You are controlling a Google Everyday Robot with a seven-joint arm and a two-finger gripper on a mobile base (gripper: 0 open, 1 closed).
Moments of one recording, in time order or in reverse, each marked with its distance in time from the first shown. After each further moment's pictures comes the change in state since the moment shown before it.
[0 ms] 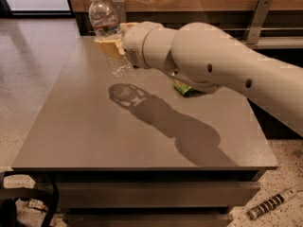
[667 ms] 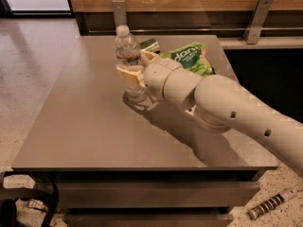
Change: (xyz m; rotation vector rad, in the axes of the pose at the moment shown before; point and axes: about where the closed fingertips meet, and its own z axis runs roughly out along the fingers) arm 0.065 -0.009 -0.034 0.046 -0.101 -0.032
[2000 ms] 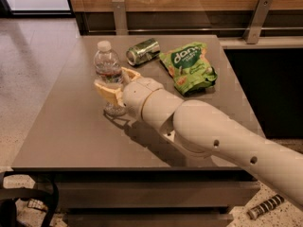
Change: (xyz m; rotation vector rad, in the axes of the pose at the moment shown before) arm 0.001 0.071 -0.001 -0.020 -0.019 0.136
